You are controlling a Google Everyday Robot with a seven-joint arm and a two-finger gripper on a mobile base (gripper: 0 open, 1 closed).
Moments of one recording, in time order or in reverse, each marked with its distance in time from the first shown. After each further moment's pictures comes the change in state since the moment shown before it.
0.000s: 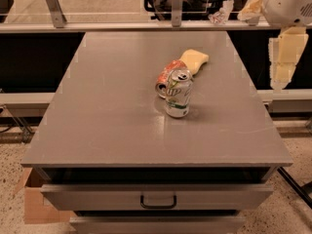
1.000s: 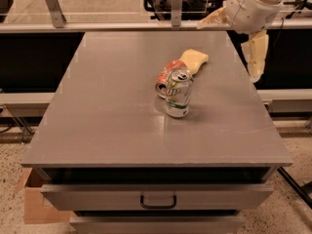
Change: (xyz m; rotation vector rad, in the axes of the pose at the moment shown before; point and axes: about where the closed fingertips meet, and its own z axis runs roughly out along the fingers) arm -0.035 -0.050 0.060 -0.030 -0.120 -0.472
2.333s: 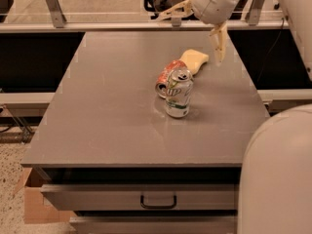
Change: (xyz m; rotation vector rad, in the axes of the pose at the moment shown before) arm -0.034 -0.083 0.027 0.113 -0.199 -0.390
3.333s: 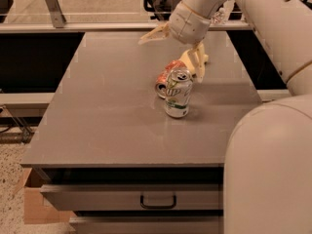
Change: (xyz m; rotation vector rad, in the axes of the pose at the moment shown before) arm -0.031 -0.013 0.066 -0.081 -0.150 -0.056
